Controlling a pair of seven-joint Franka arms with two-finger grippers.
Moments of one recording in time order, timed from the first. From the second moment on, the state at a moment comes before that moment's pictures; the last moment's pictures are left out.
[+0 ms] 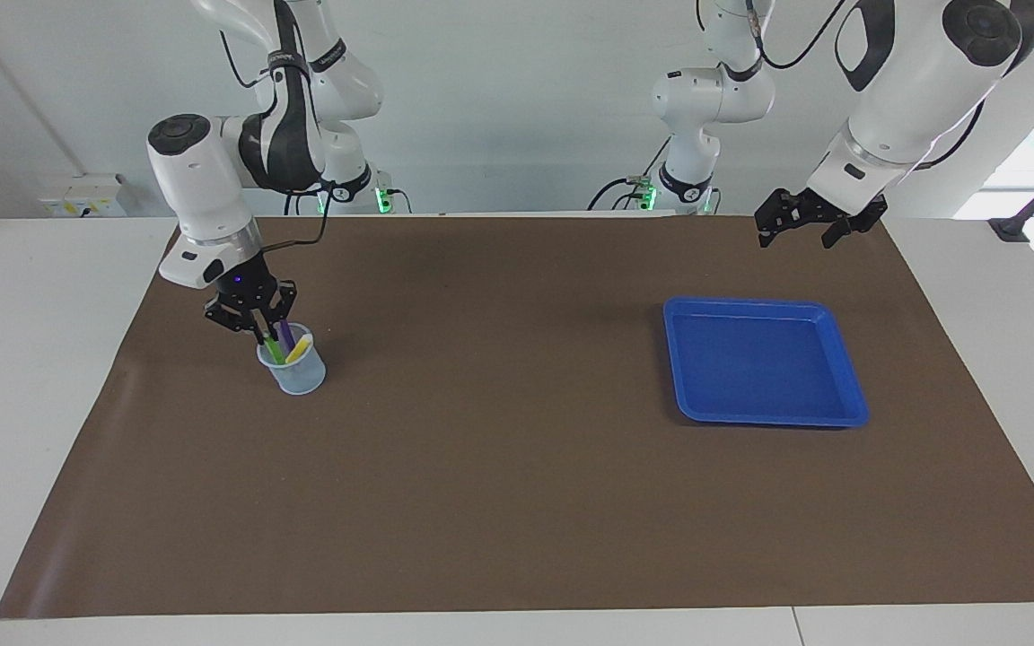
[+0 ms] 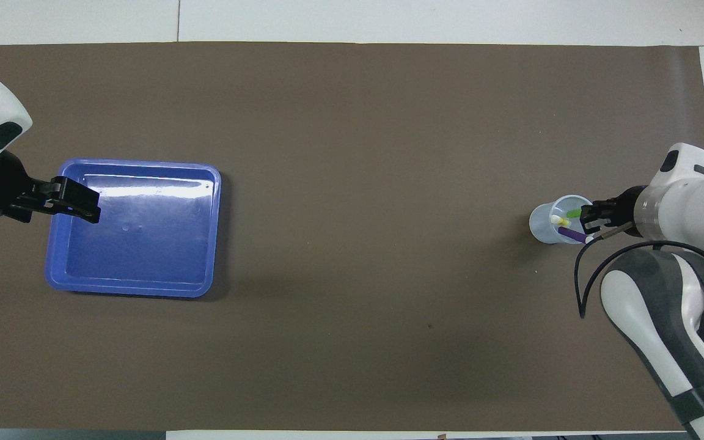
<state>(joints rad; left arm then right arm) -0.08 0.01 -0.07 -1.60 -0.02 1.45 -0.05 0.01 -0.10 -0.04 -2.27 -0.01 2.35 -0.40</state>
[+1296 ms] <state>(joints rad) -0.04 0.00 -0.06 -1.55 -0.04 1.42 -0.06 0.01 -0.10 -0.05 -2.09 -0.01 2.16 -0.25</state>
